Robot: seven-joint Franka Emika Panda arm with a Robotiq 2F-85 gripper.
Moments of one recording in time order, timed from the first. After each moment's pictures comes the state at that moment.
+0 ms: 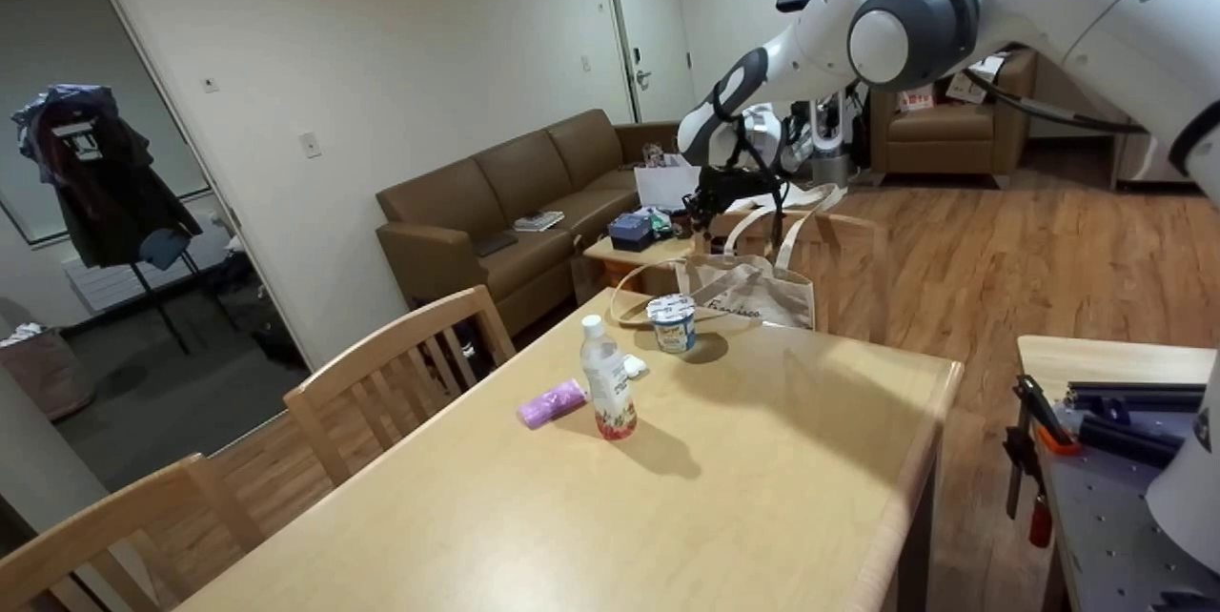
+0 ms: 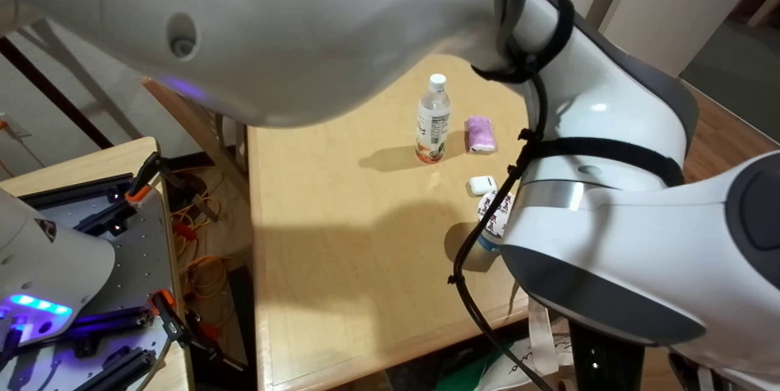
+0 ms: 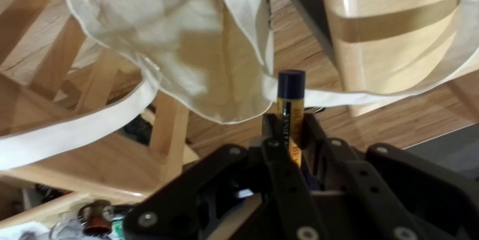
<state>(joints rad) -0.57 0.91 -0.11 -1.31 0.50 2.64 -0.33</state>
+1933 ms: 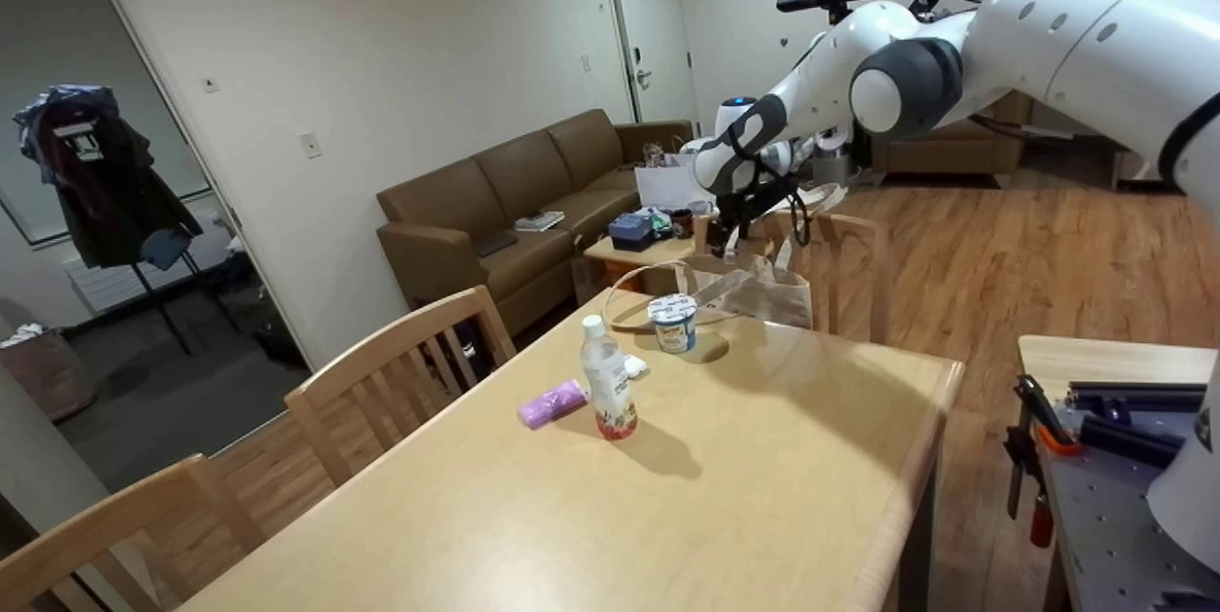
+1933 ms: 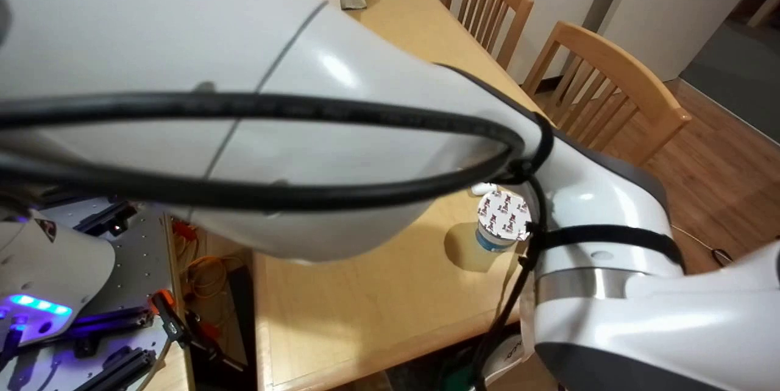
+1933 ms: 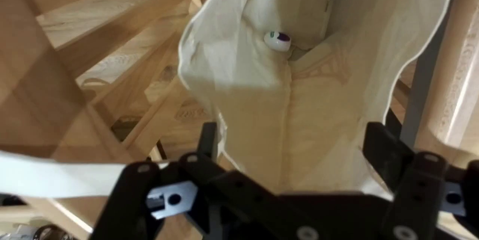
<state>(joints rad) -0.67 1.10 -0.07 -1.06 0.12 2.42 -0.40</state>
